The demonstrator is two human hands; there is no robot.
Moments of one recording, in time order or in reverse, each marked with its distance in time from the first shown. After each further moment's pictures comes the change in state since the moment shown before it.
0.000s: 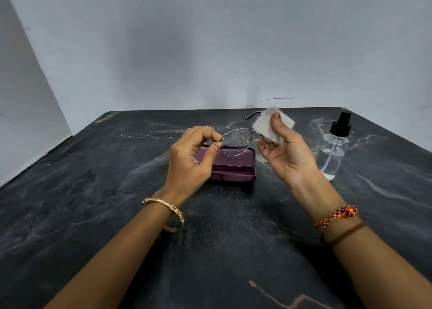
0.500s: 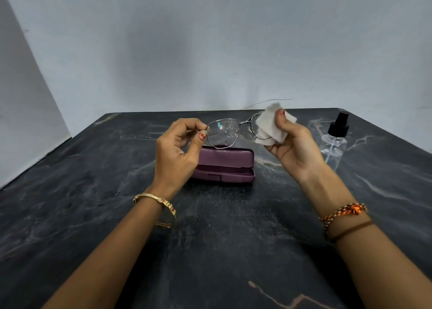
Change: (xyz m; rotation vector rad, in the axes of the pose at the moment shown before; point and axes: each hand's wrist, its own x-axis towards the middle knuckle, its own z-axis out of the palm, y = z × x) left_hand 0.010 -0.004 -0.011 -0.146 0.081 -0.145; right_hand 0.000 -0.016 -0.001 -0.263 -0.151 -0.094
